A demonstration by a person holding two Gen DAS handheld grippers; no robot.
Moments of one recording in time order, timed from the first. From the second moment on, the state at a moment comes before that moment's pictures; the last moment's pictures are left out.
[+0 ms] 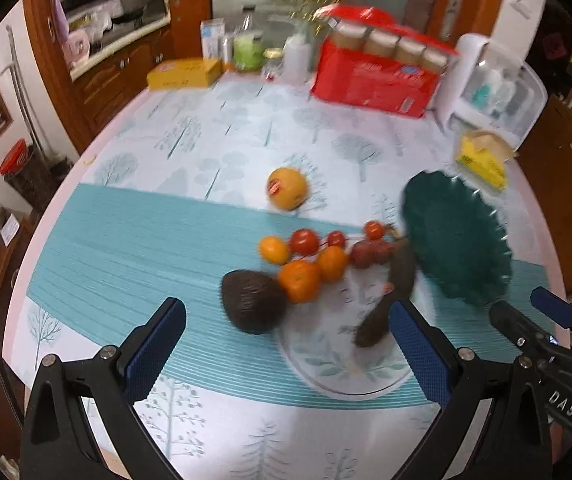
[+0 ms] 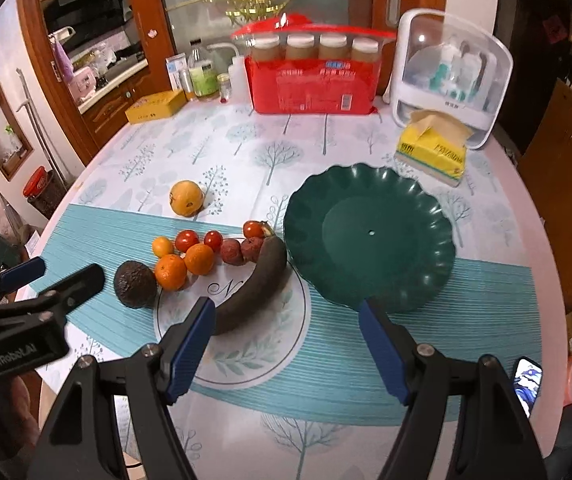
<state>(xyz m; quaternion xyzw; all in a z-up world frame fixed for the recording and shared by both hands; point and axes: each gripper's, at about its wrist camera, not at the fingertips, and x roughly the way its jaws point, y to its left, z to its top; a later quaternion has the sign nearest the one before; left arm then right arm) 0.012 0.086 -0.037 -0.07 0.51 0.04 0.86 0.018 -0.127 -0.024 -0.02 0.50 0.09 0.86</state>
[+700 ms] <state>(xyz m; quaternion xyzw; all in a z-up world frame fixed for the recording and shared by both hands) 0.082 0.125 -0.157 -0.10 0.62 0.04 0.78 0.102 -0.103 -0.143 0.03 0.62 0.06 0.78</state>
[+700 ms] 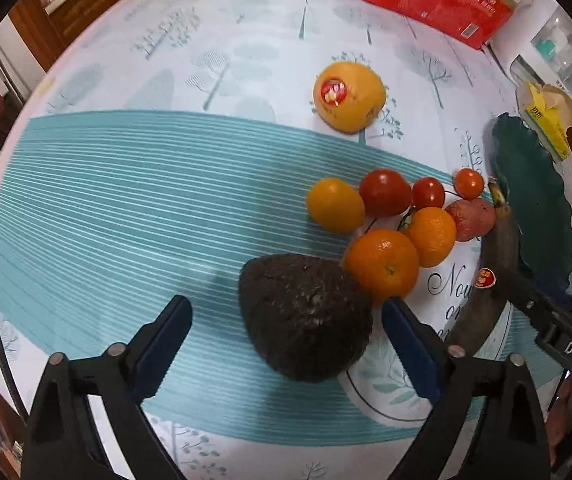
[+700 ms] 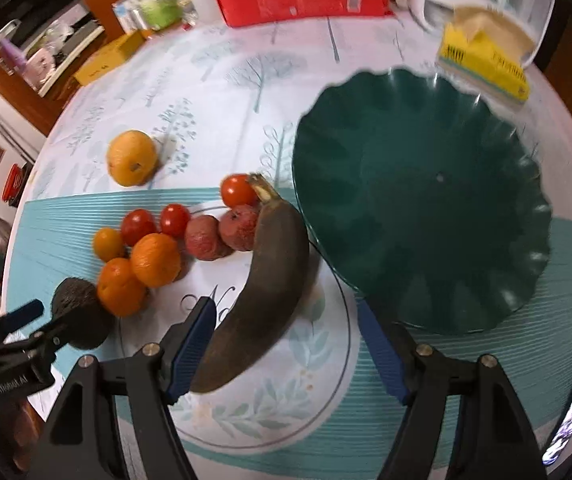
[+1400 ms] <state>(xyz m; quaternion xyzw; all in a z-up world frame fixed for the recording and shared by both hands) 0.076 0.126 -0.162 -0.16 0.60 -0.02 0.78 0.106 -0.081 -0.162 0.03 0.62 0.07 0.78</state>
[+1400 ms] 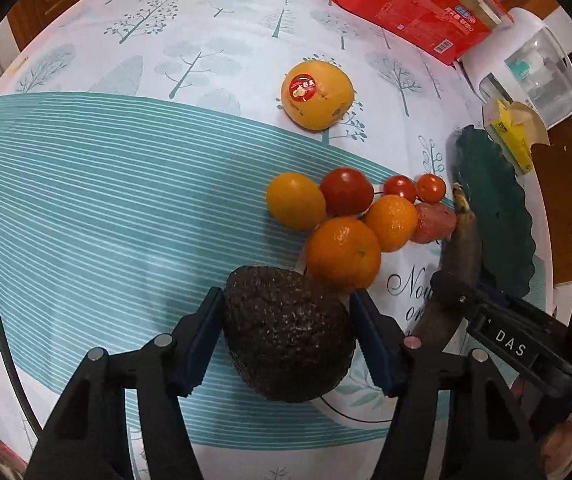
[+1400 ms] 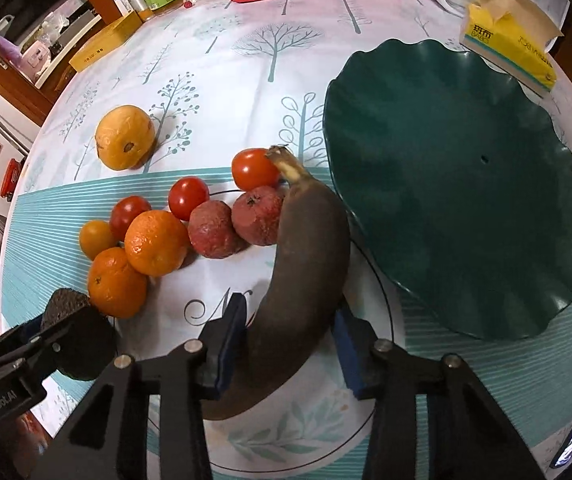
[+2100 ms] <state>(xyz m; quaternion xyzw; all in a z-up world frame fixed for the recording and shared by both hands) 0.052 0.068 -0.062 -0.08 0.54 -0.08 0.83 0.055 -0.119 -0.099 0.02 0.57 0.08 0.82</state>
